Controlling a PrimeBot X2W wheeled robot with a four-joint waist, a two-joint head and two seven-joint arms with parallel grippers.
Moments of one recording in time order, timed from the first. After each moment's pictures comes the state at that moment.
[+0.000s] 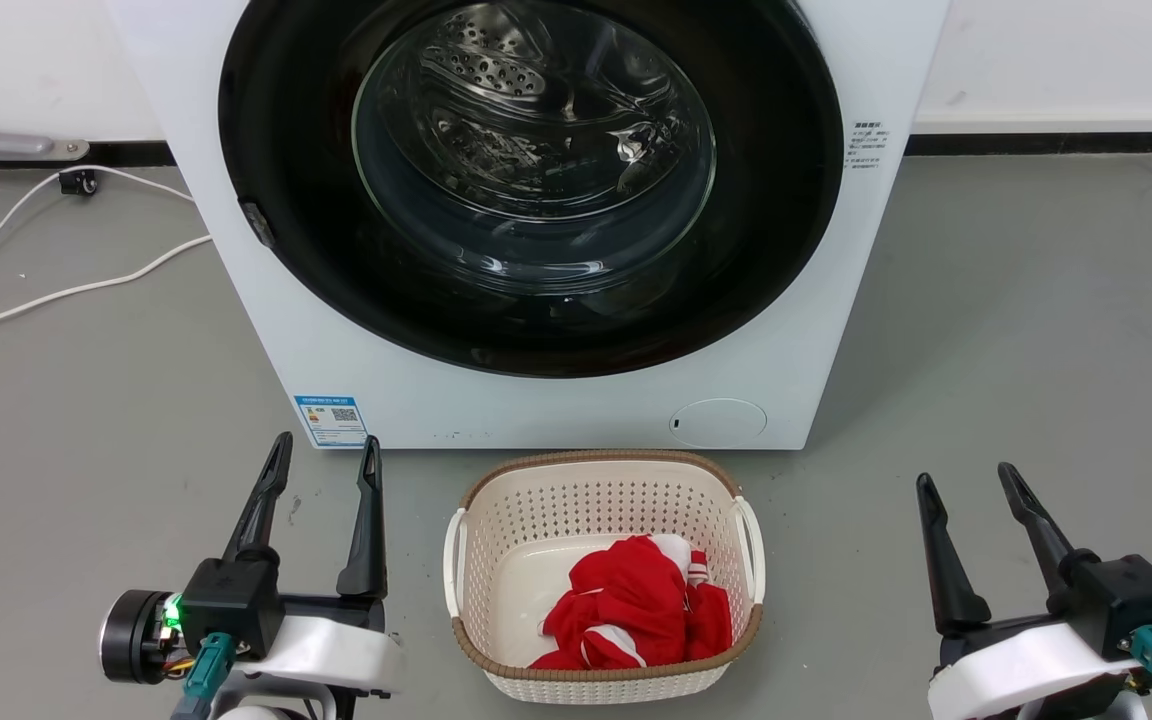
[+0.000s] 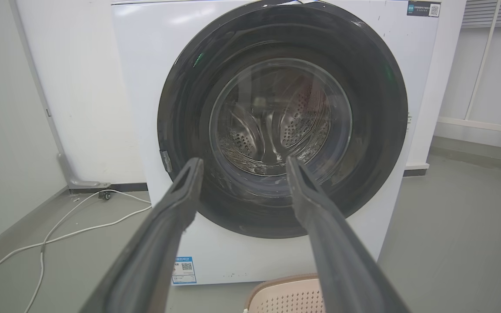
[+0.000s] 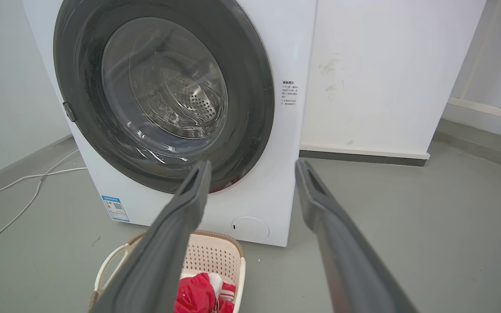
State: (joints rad) left arm -0.03 0.07 -0.05 0.04 -0.06 -0.04 -0.26; right arm 0.05 -0.05 -0.01 0.00 0.04 0.13 -0.14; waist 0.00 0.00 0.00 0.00
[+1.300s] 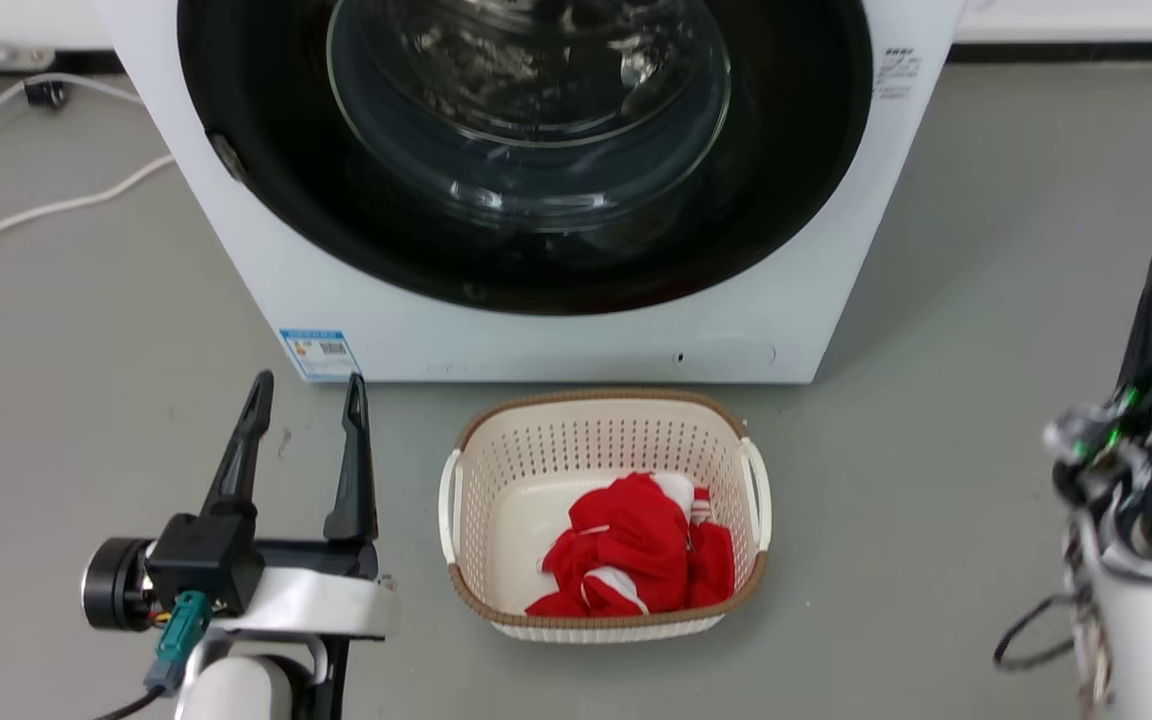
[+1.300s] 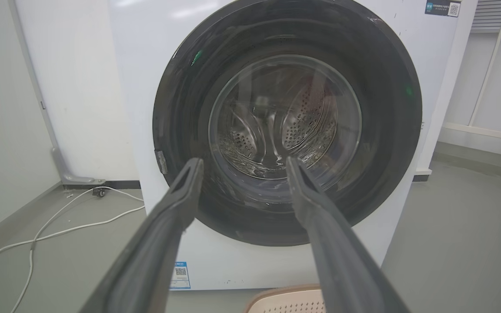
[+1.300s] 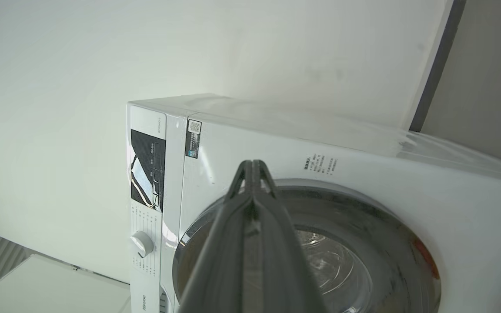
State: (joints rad) left arm -0.09 0.05 -0.02 0.00 -0.07 -0.05 -0.26; right arm -0.38 -0.05 -0.15 0.27 1.41 0.13 -0.24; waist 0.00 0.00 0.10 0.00
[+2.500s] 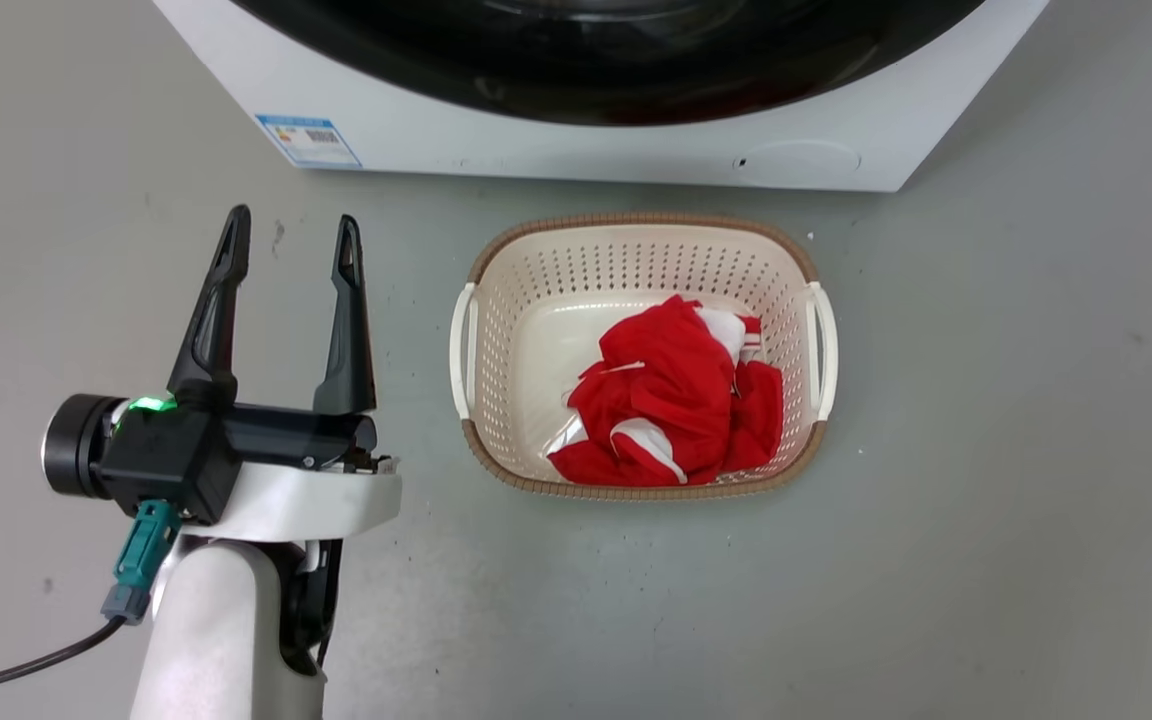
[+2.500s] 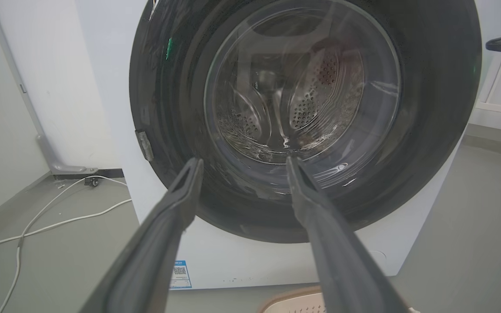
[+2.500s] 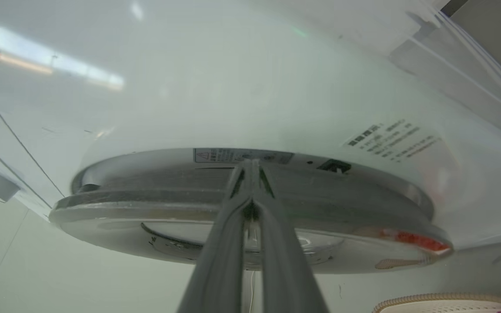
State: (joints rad) left arm -0.28 0.05 -0.03 -0.08 -0.06 -0.08 -0.26; right arm -1.33 -0.30 0.06 0.99 1.38 0.13 0.35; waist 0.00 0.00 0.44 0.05
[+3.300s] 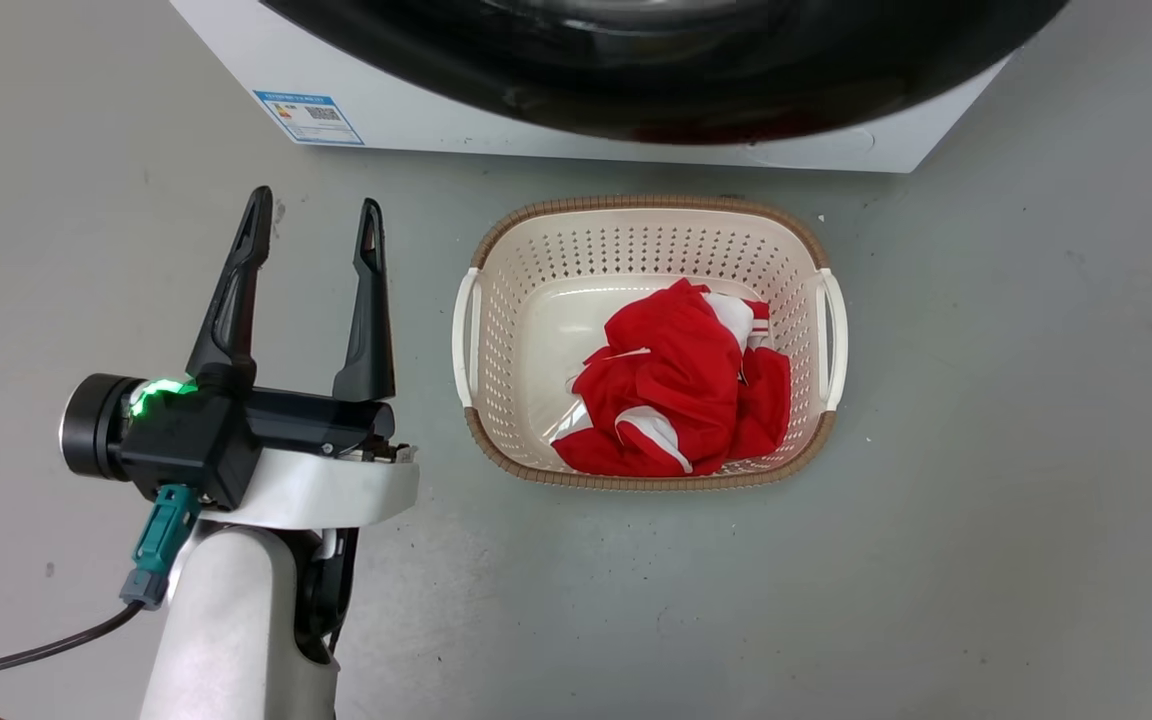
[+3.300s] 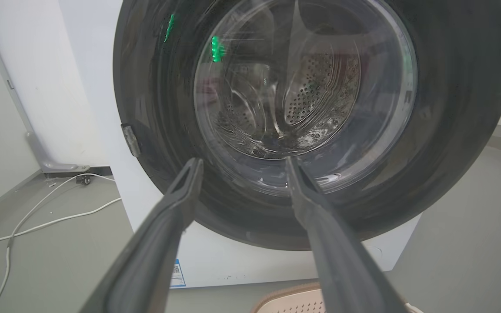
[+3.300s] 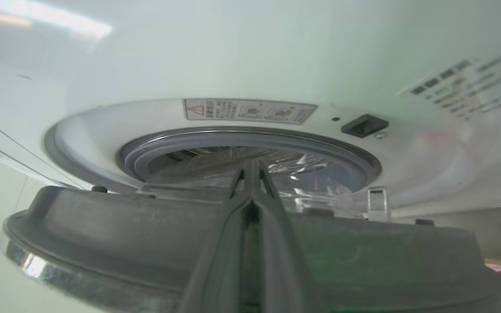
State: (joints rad) left arm -0.31 0.05 -0.06 -0.07 -0.06 -0.08 -0.26; right arm -1.41 -0.27 0.07 1.04 1.36 0.13 0.53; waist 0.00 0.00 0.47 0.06
